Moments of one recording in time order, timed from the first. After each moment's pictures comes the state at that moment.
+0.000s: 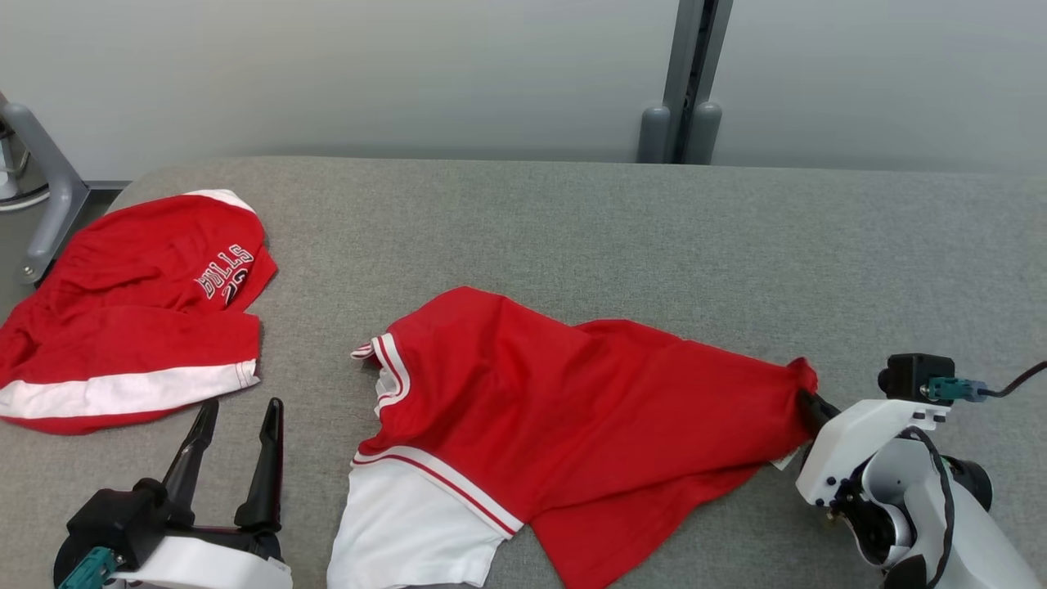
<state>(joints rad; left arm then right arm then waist) 0.01 0.26 -0.16 0.14 -0.47 -0.02 -0.26 -0.43 -0.10 0.10 0.78 0.44 0.13 0.13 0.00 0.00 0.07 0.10</state>
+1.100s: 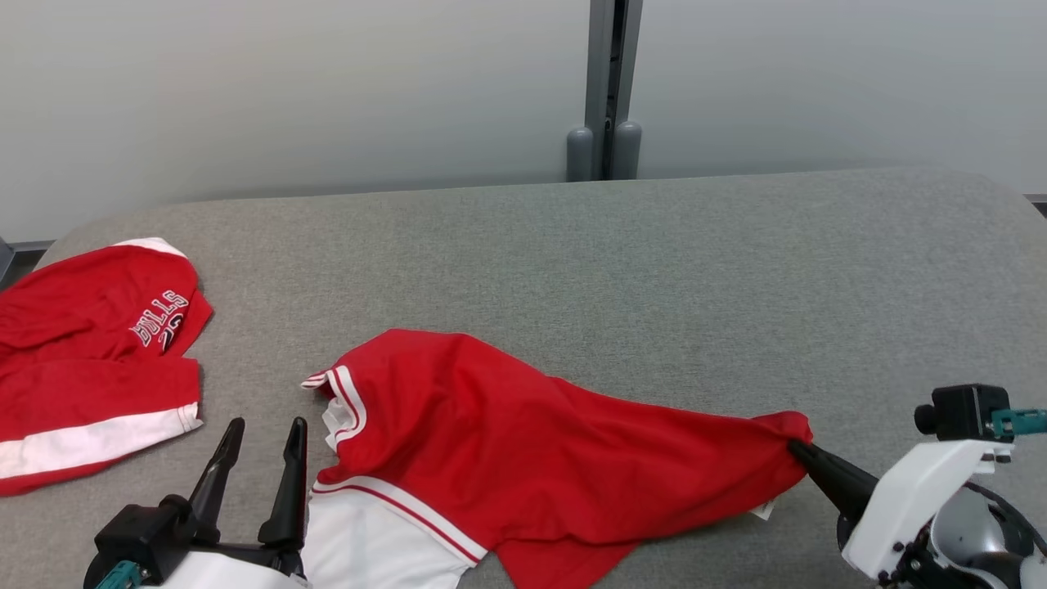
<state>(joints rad) 0.04 0.21 -0.16 0.16 -0.46 -0.03 -0.26 0.01 -0.09 -0.03 -0.12 0.64 0.13 0.73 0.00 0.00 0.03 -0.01</state>
